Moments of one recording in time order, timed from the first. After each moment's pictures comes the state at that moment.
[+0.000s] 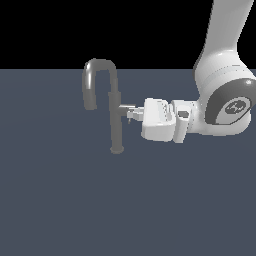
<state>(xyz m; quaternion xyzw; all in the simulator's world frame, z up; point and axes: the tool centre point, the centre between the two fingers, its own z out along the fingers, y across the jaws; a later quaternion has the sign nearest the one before) -0.050 -0.007 0.173 -0.47 0.51 0.45 0.56</state>
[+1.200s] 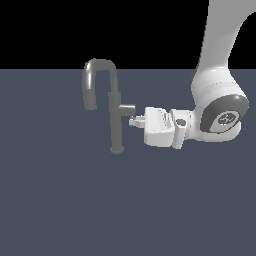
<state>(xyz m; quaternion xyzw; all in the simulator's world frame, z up) -0.033 -0.013 0.141 -0.46 0.52 0.47 0.54</state>
